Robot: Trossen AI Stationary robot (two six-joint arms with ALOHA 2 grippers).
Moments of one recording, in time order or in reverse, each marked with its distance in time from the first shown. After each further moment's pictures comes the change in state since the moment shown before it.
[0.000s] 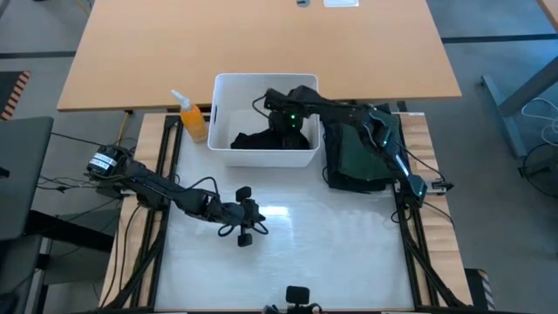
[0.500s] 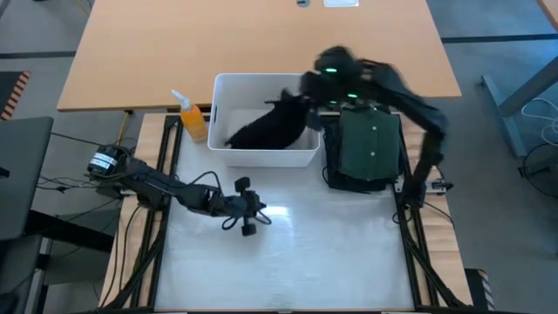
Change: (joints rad) left arm 0.071 0.000 0.000 -0.008 -0.102 0.068; right arm 0.093 -0.553 0.001 0.170 -0.068 0.053
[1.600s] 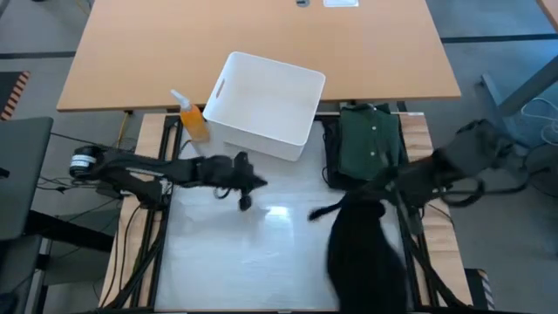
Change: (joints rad) left arm 0.268 -0.227 0.000 0.020 0.327 0.052; right arm 0.970 -0.272 0.000 0.061 0.334 0.120
